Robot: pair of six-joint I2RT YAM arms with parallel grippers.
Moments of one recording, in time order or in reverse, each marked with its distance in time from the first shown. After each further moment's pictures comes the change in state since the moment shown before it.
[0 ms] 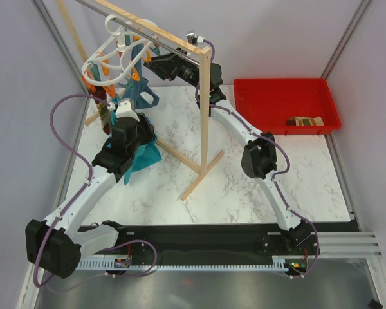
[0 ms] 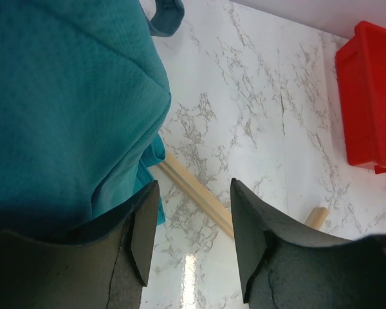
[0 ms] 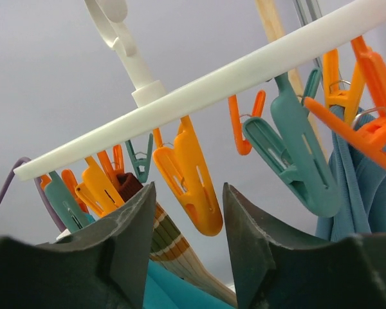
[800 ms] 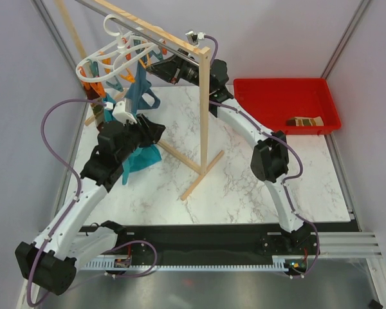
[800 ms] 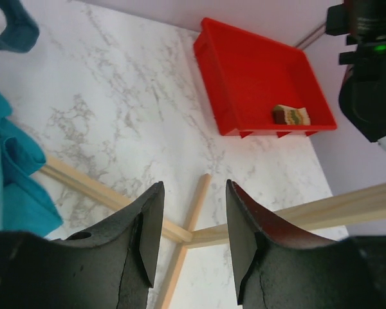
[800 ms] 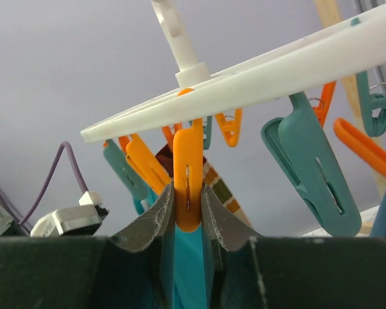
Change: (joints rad) left arm 0.004 -0.136 0.000 0.021 0.339 -0.096; right arm 0.001 -0.186 -0.228 -0.023 -0.099 0.061
